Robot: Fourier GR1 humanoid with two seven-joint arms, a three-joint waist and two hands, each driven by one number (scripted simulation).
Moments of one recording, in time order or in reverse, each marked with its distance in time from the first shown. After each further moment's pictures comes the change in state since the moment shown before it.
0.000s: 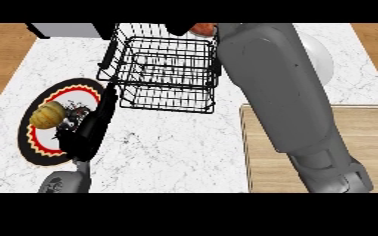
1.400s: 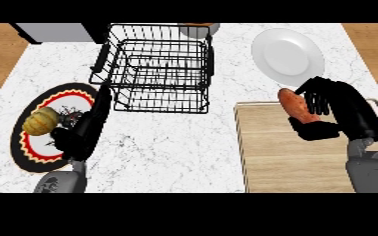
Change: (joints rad) left arm -0.001 0.023 0.008 0.015 0.021 0.025 0.006; right arm 1.017 -0.373 0.007 -0.486 0.005 0.018 -0.463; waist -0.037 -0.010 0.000
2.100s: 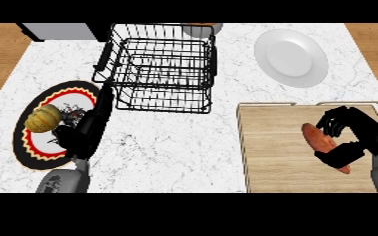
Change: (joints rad) left arm -0.012 -0.007 -0.016 -0.004 0.000 0.015 0.015; right arm 0.104 -0.103 -0.077 0.236 -0.149 0.186 -0.039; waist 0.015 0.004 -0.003
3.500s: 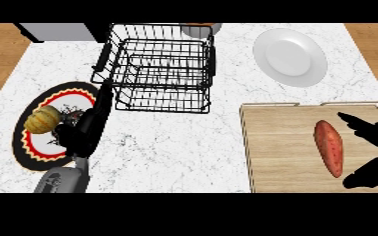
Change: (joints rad) left arm -0.017 0.034 -0.031 0.030 0.041 0.039 -0.029; right arm 0.077 -0.138 -0.038 0.008 -0.367 0.198 0.199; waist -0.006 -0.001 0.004
